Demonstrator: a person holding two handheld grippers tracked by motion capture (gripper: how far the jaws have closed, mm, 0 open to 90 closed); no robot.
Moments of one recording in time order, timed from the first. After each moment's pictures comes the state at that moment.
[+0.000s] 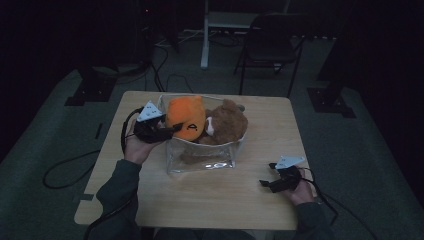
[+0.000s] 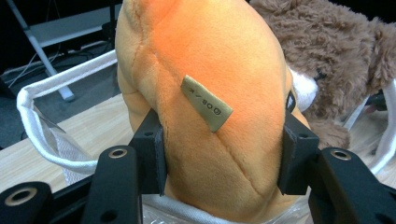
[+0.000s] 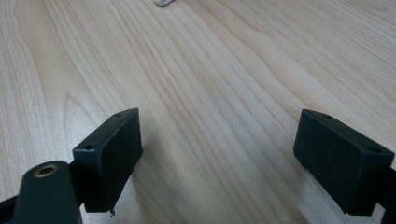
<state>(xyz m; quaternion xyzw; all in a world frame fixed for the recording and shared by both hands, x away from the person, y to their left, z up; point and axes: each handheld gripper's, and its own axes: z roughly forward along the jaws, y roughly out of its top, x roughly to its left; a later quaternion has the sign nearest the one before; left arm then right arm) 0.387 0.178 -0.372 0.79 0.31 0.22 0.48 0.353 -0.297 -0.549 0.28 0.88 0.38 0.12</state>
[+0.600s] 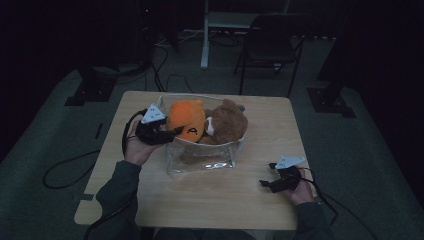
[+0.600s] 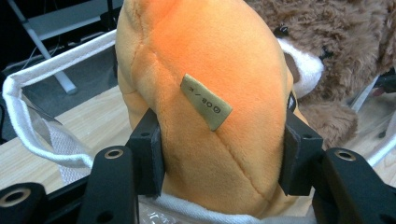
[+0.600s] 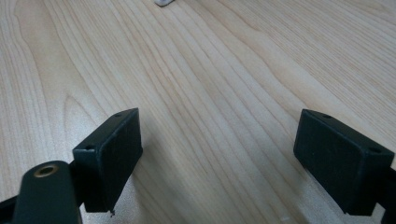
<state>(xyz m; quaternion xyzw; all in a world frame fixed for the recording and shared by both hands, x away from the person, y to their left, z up) 0.386 0.174 -0.377 0.81 0.31 0.22 0.46 0.353 -0.297 -0.549 0.28 0.88 0.38 0.12</state>
